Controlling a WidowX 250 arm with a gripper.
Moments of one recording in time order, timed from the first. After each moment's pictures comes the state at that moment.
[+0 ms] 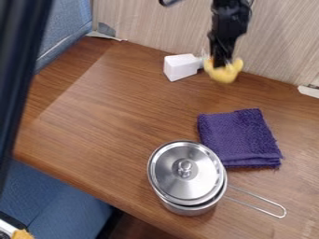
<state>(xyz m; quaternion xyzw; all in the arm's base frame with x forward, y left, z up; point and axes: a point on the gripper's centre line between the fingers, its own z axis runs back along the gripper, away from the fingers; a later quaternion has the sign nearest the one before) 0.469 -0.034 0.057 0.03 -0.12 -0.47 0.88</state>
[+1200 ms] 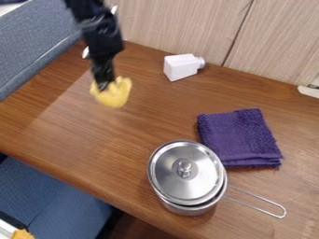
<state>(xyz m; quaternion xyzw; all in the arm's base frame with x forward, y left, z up) 0.299 0.094 0.068 0.03 -0.09 -0.44 0.89</state>
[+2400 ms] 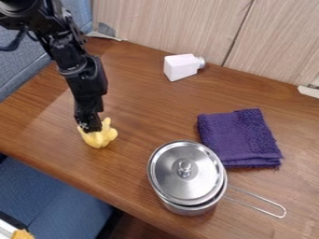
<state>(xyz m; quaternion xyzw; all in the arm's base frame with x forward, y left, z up) 0.276 0.102 0.018 -0.01 -0.10 -0.49 0.87</state>
